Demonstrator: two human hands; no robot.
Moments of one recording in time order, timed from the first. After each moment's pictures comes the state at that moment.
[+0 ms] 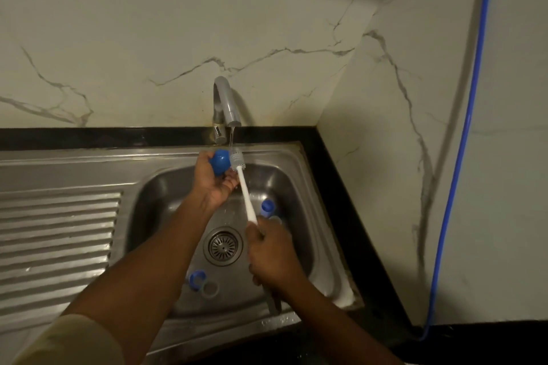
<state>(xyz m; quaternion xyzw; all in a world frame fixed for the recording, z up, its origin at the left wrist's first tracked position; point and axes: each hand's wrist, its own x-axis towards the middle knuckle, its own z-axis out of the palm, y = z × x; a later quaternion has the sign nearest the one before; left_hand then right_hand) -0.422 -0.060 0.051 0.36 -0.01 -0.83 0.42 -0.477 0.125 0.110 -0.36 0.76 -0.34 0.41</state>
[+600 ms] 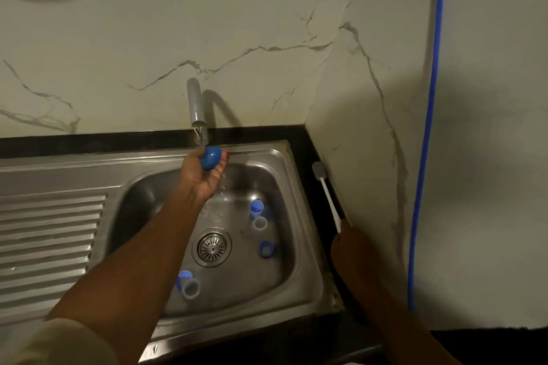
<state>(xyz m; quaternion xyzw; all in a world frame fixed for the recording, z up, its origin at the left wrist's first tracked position) -0.458 -0.058 0.070 0.35 0.03 -0.80 0.48 -0.693 0.184 0.022 -0.38 0.91 -0.06 0.12</state>
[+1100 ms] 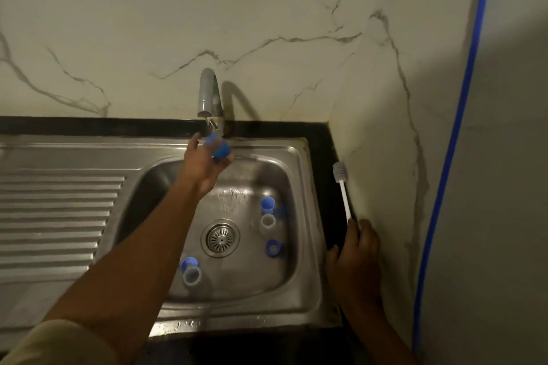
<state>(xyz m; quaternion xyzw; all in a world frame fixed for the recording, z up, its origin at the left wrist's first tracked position) -0.452 -0.050 0.070 0.43 -0.17 -0.72 0.51 -0.685 0.191 0.014 -0.48 0.86 -0.18 -0.02</state>
